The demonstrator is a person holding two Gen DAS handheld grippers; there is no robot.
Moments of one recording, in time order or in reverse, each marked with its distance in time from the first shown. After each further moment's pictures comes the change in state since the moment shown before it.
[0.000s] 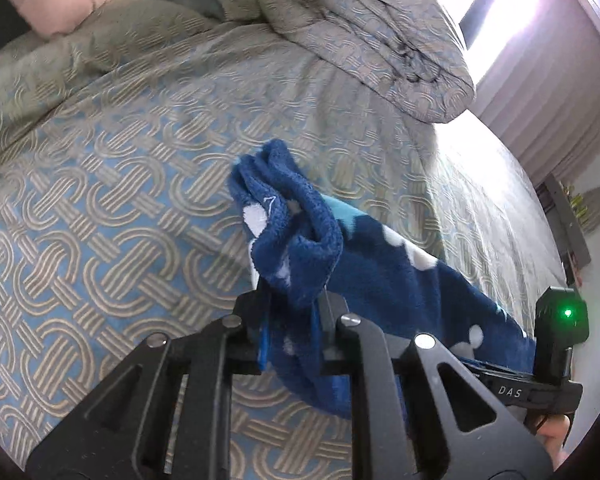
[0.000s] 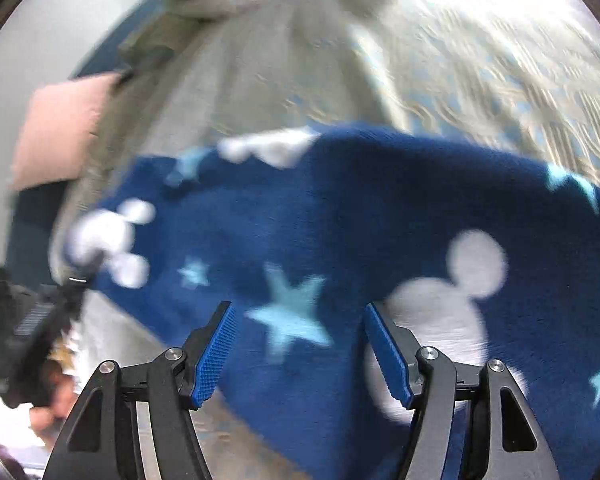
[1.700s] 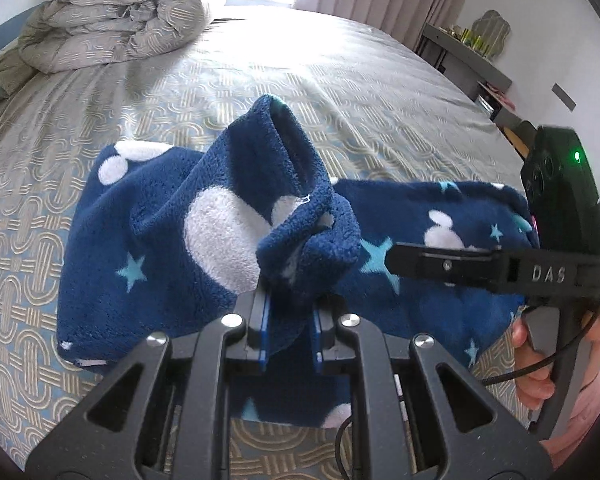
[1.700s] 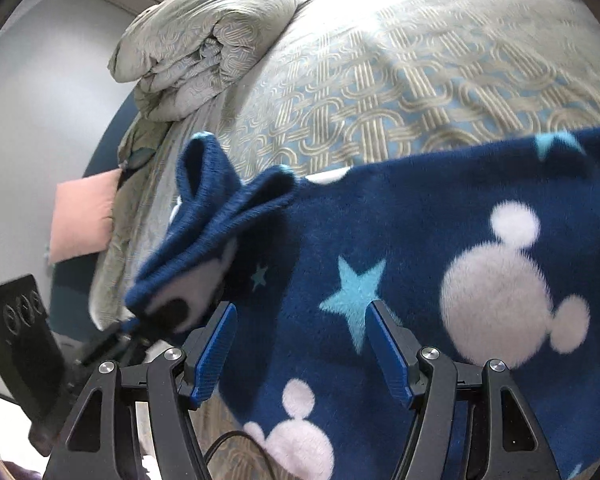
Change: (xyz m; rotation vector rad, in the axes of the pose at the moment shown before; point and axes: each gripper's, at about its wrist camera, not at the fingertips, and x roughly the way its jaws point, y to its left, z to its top) left arm -0.018 -0.286 -0.146 0.534 0.153 -0.207; right arm -0.186 -0.196 -0.108 0.218 -0.259 0.139
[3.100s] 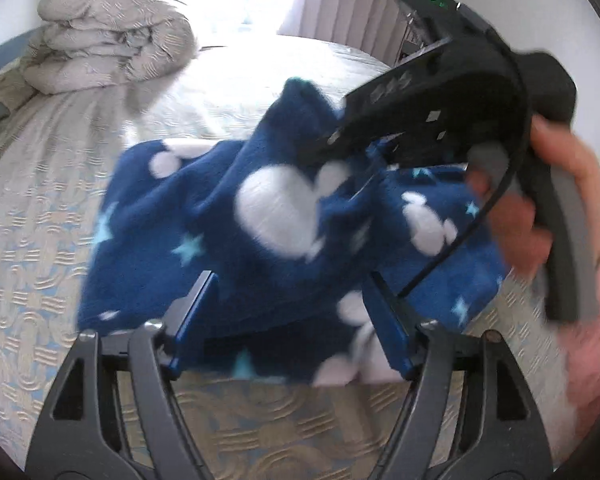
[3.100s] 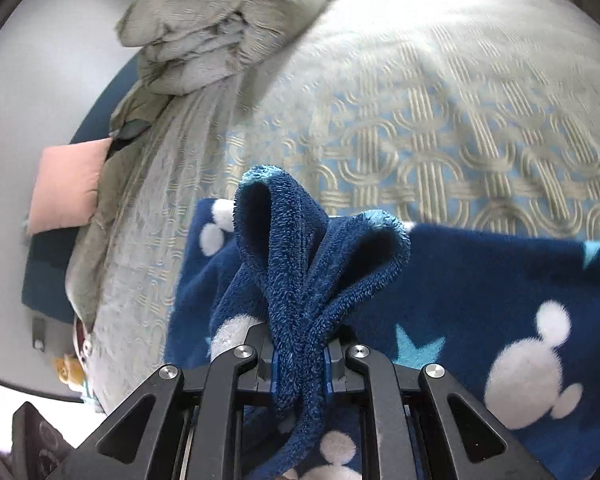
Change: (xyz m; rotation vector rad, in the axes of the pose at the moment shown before) left arm -0.036 -0.001 -0.051 0.070 -0.115 -0.010; right arm 0.024 0.069 0.046 -0.157 0.054 -0.095
